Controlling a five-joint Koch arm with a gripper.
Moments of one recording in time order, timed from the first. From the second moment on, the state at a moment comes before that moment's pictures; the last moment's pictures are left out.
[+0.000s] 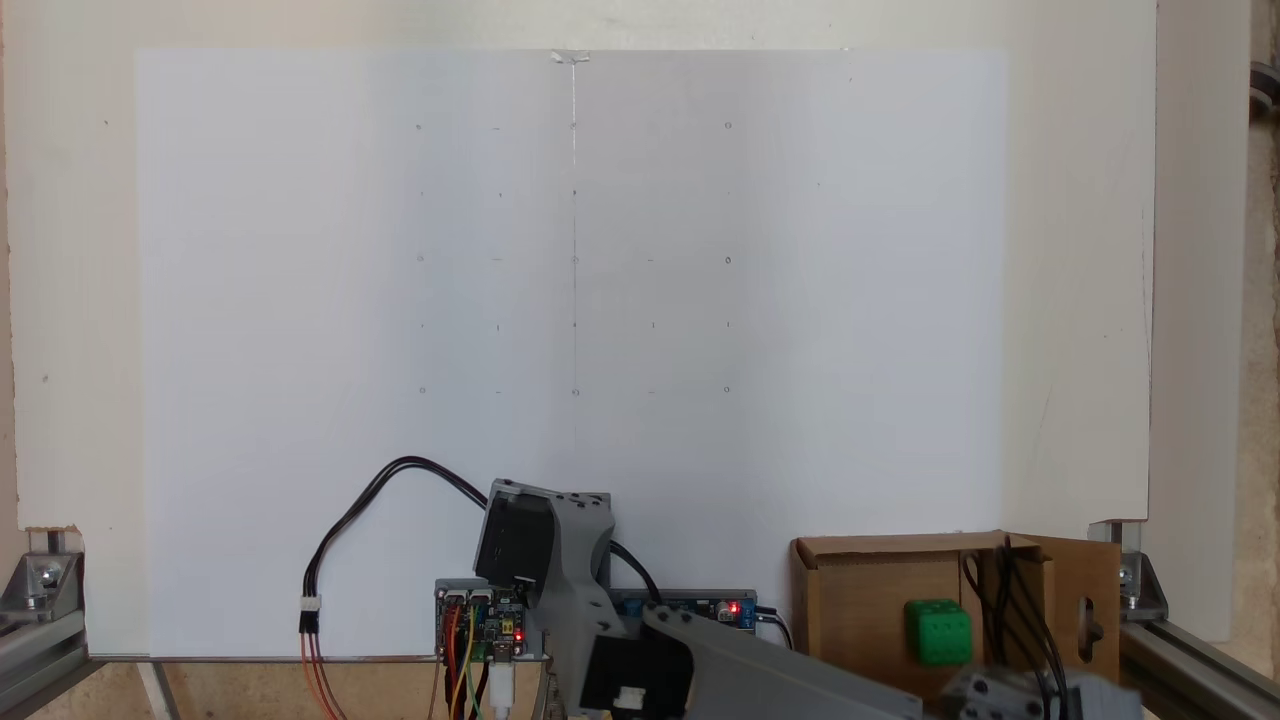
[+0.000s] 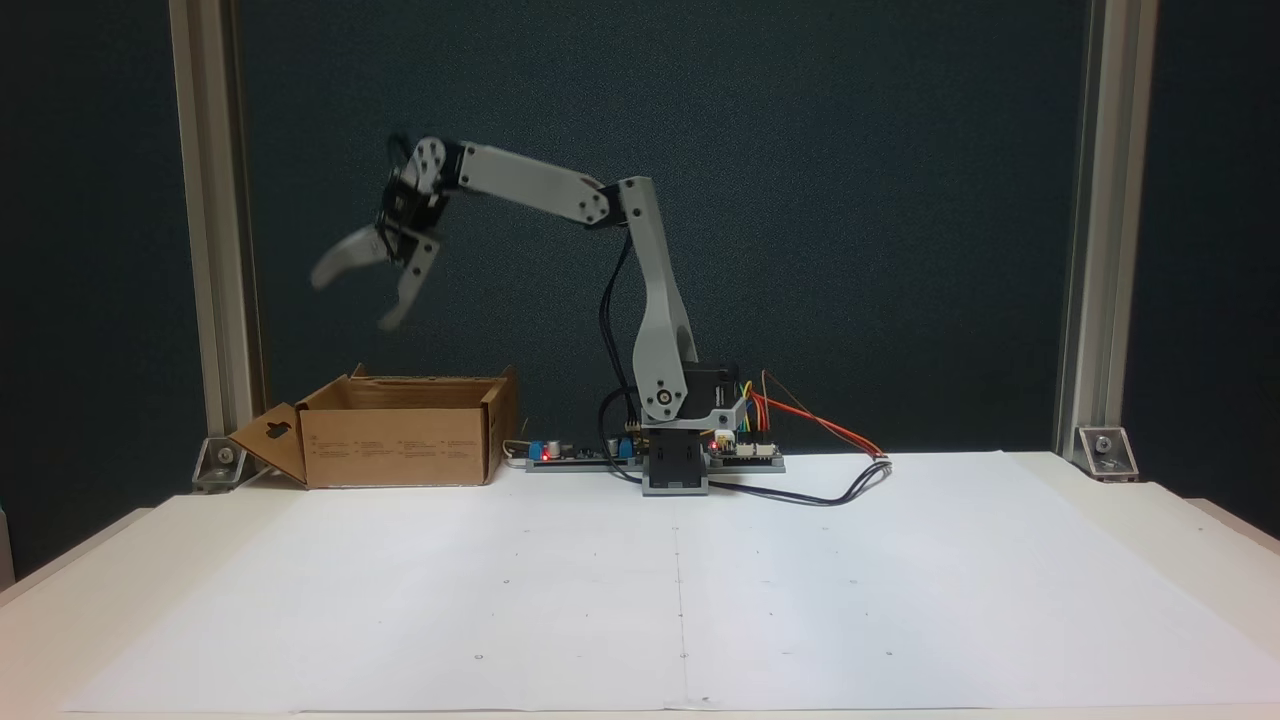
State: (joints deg) arm 99.8 80.0 57.3 46.4 -20.0
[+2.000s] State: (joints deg) arm 0.4 129.4 153.1 -38.1 -6.7
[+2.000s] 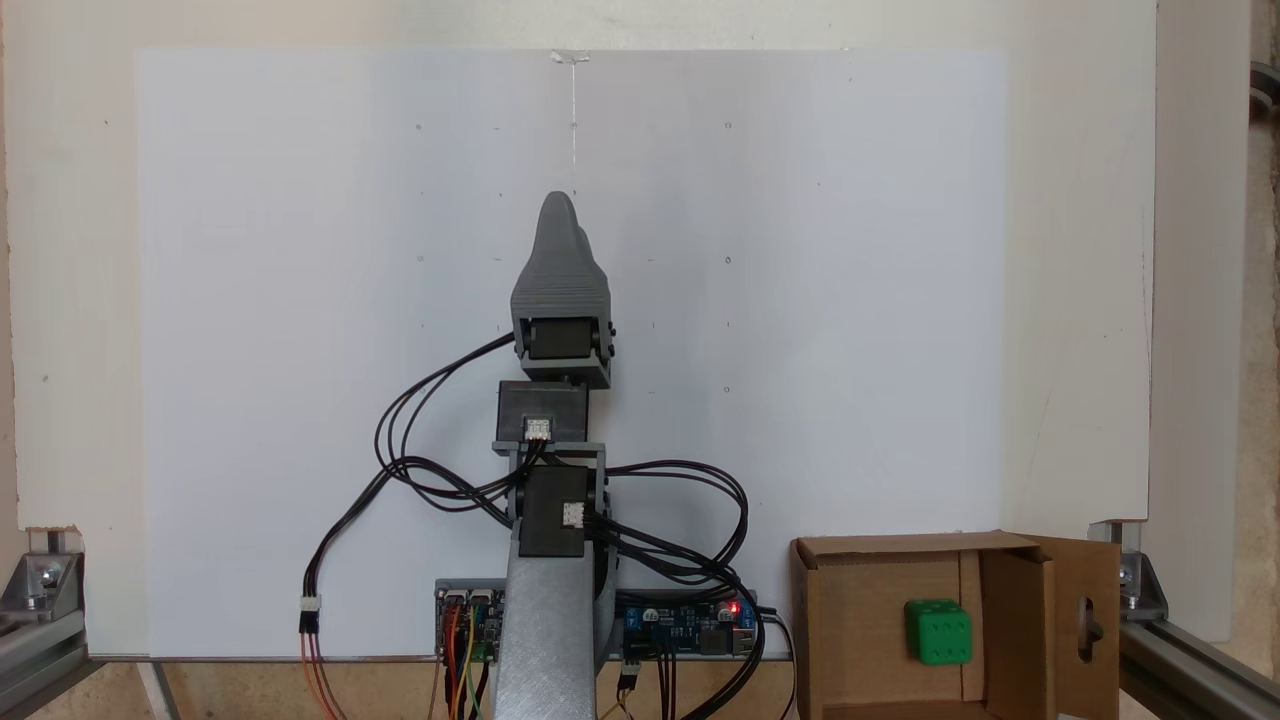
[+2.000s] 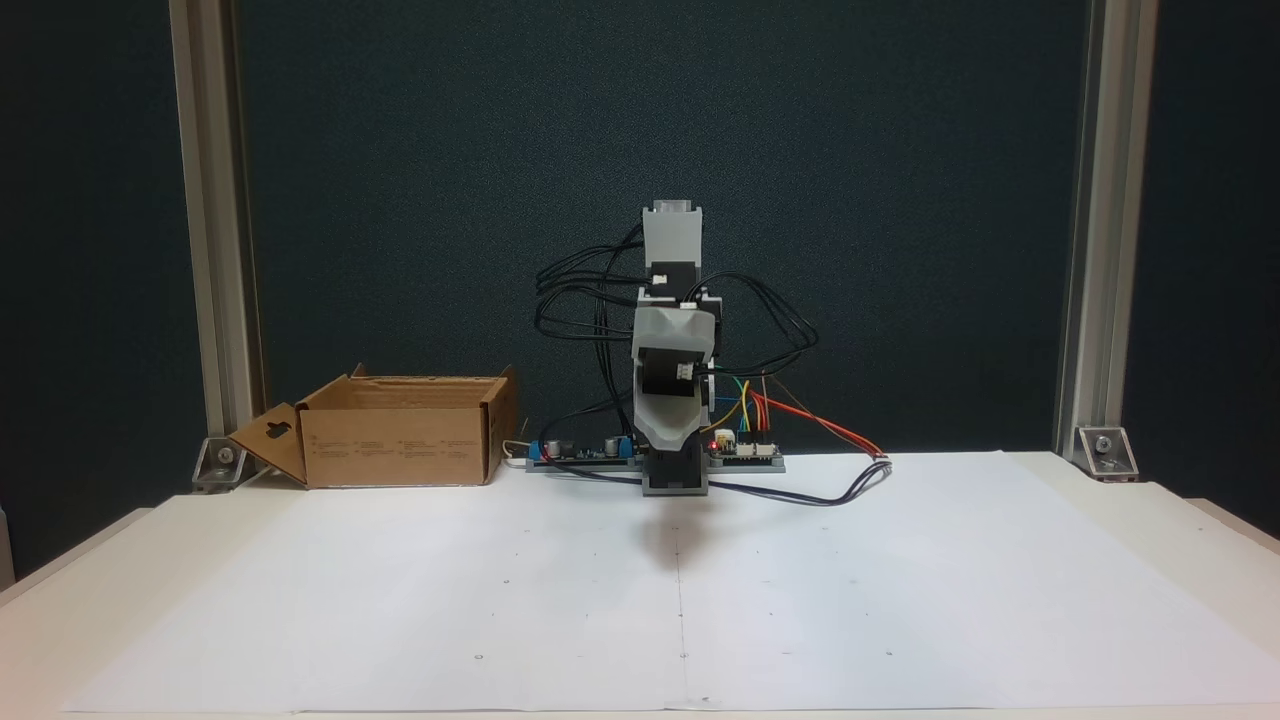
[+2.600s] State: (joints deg) arm 4.1 129.4 166.6 -64.2 -6.7
